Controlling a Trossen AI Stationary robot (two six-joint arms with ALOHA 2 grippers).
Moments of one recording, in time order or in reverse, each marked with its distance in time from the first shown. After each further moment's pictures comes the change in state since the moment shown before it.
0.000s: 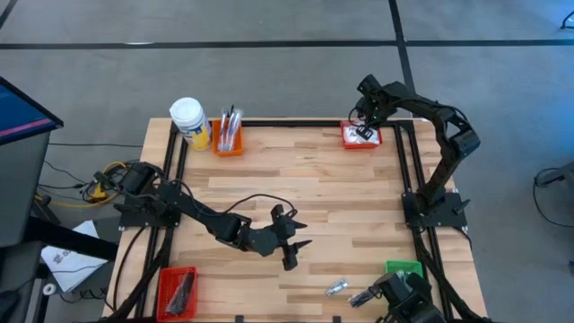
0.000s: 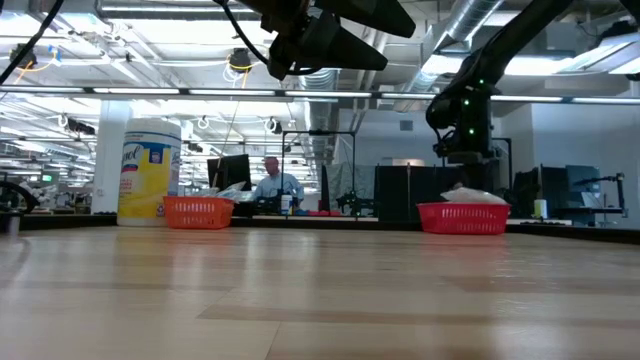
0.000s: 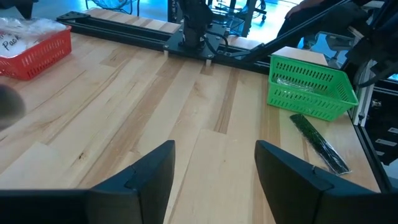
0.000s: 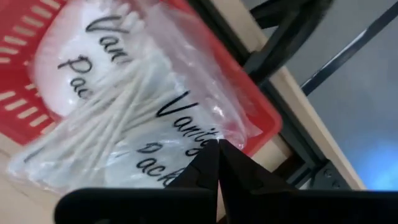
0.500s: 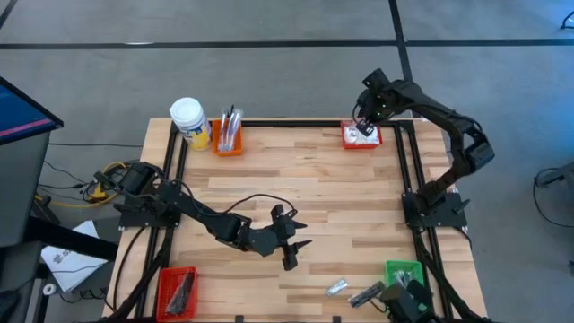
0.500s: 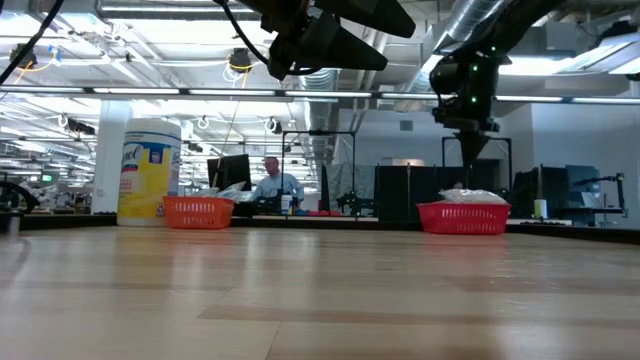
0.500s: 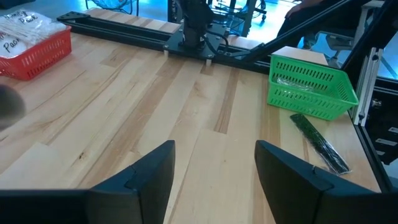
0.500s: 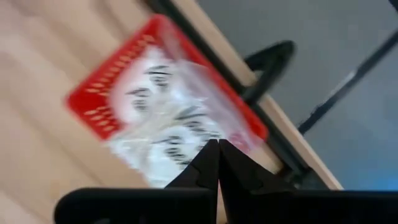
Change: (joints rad) left arm 0.000 0.000 0.000 0.000 0.000 0.002; right arm 0.042 -0.169 0.023 -0.019 -0.069 0.024
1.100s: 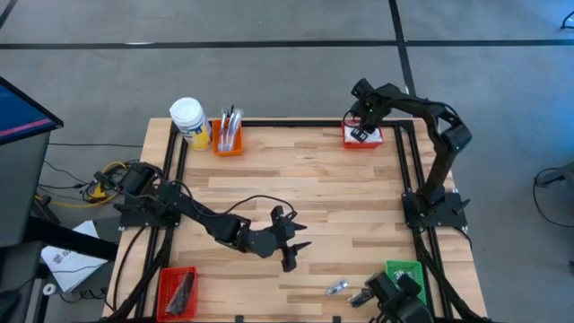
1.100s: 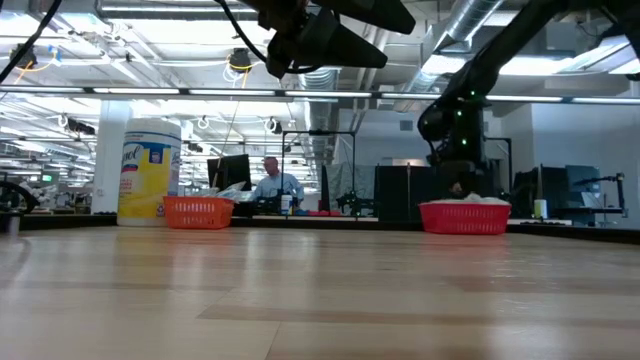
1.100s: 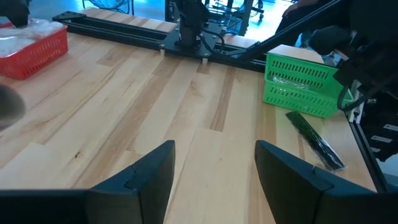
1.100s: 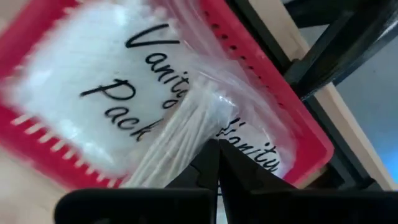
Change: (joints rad) left arm -0.005 0.000 0.000 -0.001 0.000 0.000; right arm -0.012 0.253 -0.001 0.023 0.017 0.018
